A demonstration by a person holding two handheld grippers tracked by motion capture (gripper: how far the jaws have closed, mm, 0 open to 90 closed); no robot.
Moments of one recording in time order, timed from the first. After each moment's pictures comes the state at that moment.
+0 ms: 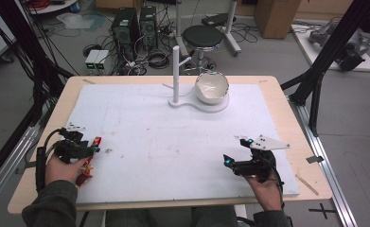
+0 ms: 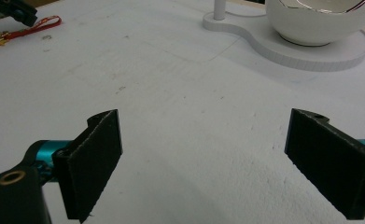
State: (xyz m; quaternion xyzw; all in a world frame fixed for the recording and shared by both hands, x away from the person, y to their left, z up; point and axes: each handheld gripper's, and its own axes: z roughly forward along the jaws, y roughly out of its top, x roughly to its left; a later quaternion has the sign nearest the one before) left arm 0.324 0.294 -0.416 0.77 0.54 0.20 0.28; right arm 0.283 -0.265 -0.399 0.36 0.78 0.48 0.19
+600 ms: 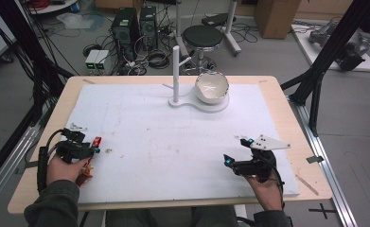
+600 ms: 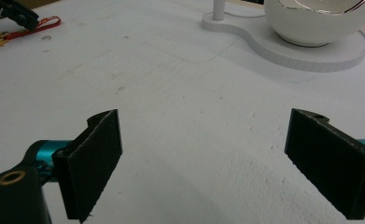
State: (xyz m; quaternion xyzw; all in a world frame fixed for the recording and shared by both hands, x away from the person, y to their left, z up) left arm 0.326 0.291 -0.419 0.77 0.55 0.19 0.26; right arm 0.282 -0.266 -0.398 0.36 0.78 0.48 0.19
